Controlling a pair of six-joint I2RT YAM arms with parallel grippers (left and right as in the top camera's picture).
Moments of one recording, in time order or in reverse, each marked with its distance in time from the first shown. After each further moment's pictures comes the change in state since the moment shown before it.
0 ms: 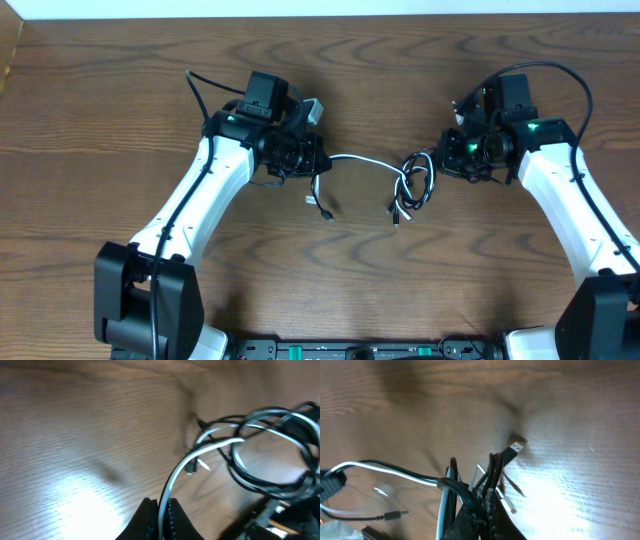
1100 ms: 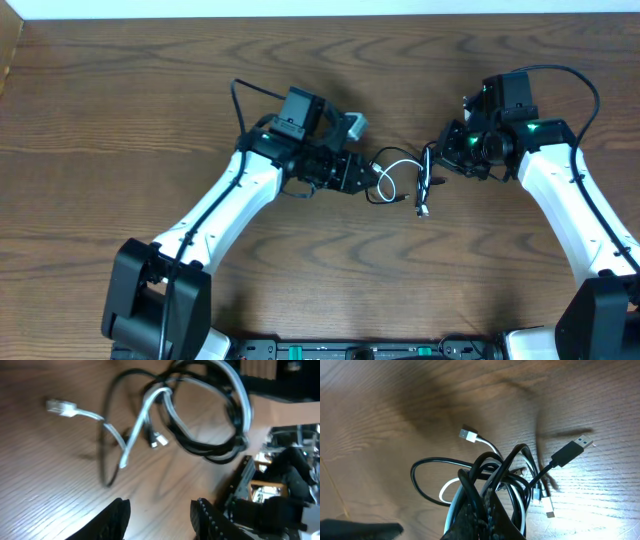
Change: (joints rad) left arm -0.153 0.000 -0.072 0.203 0.182 0.041; right arm 0.005 -0.002 0.000 0.064 0.031 0.227
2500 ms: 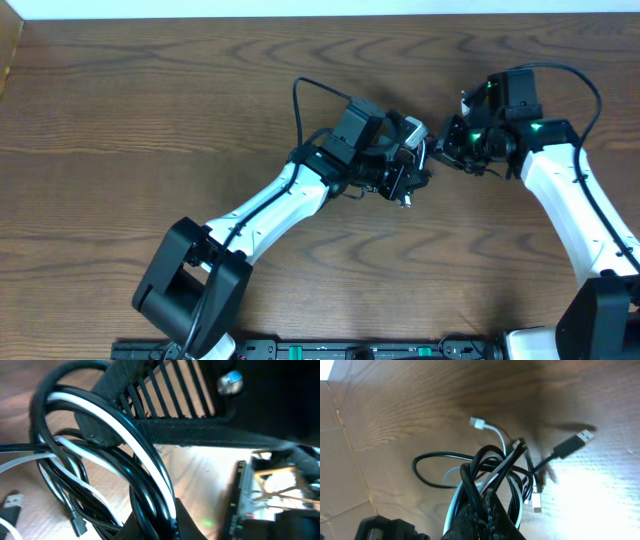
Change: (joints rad) left arm -0.192 0.111 -0.007 0.414 0.001 -0.060; right arm -0.024 -0.001 0.000 0.037 -0.105 0.000
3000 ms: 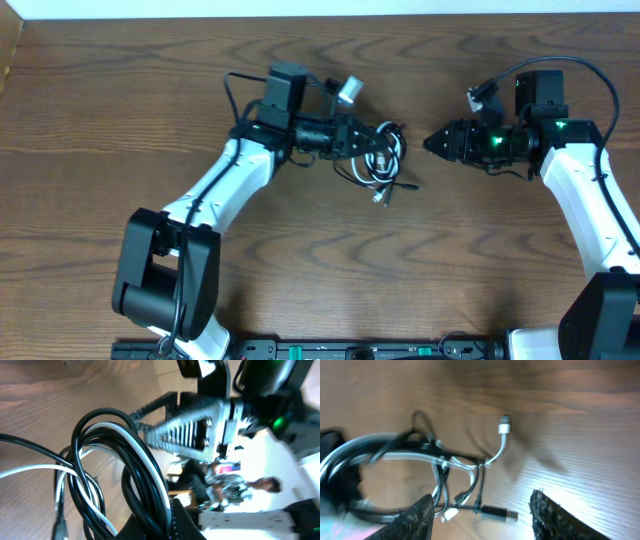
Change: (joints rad) left arm 0.304 0.000 0.000 0.098 0.481 -0.367; right arm -0.099 0.000 0.000 -0.018 -0.198 -0.390
